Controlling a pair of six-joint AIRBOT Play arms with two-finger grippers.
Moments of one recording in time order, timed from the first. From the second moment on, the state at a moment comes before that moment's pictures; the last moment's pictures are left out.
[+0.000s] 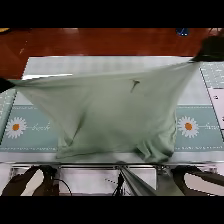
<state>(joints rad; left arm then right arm) 0.29 -0.86 1.33 1.14 -1.52 -1.38 -0.04 -1.36 1.88 -1.32 1.66 1.49</state>
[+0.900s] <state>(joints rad) 0.10 -1.48 1.31 1.12 -0.86 -1.44 -0.02 -1.84 1.88 -1.27 0.90 1.54</state>
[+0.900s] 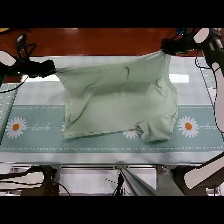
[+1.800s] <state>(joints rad) 0.06 -1.57 1.35 1.19 -1.20 -1.38 -0.02 -1.81 1.88 -1.48 1.37 1.58</state>
